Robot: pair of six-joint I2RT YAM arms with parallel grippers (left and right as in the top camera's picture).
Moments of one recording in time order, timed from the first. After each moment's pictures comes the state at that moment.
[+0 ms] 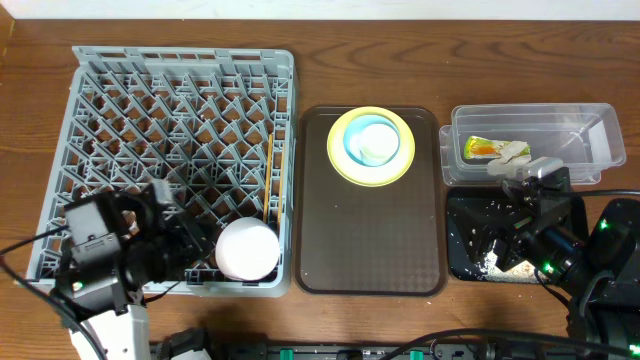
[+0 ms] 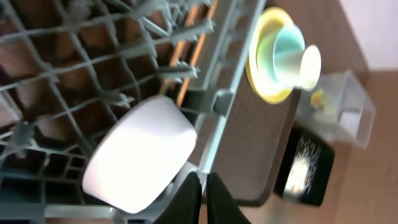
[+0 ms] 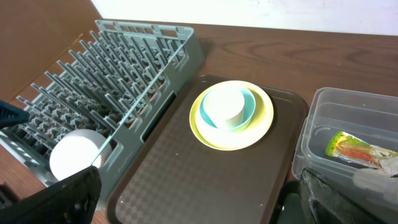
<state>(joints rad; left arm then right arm) 0.35 0.87 0.88 -1.16 0.64 -0.27 -0.07 0.70 0.99 -0.87 -0.63 -0.03</state>
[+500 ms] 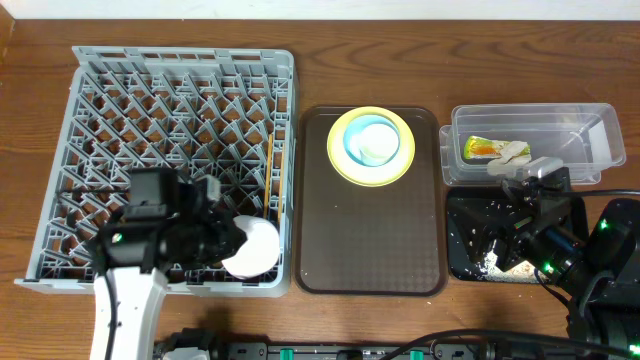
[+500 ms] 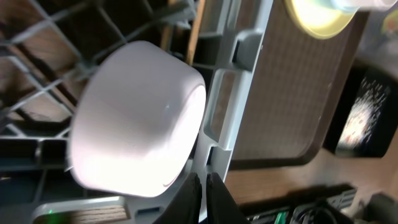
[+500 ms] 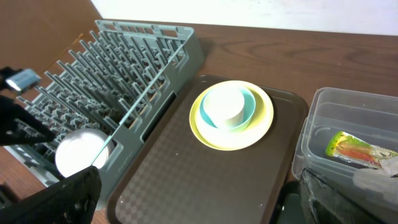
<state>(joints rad) 0.03 1.04 0.88 -1.15 0.48 -0.28 -0.07 0.70 0.99 -0.87 -0.63 -0.03</state>
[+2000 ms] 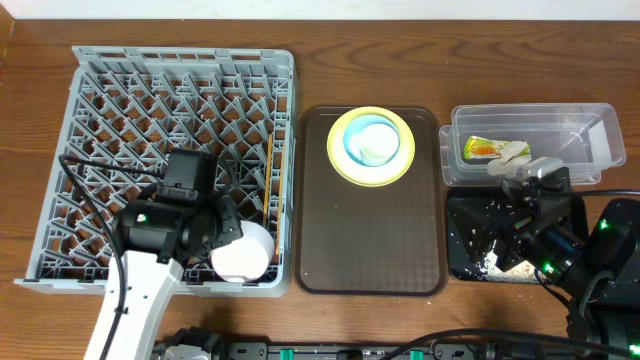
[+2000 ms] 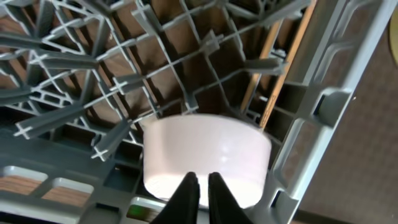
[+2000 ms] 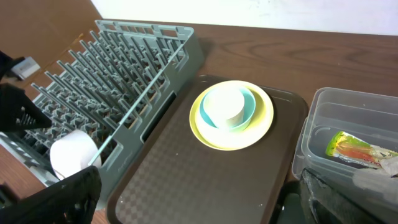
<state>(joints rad) -0.17 1.10 1.01 -1.20 -0.01 -0.49 -0.07 0.70 0.99 -0.87 -0.63 -0.03</state>
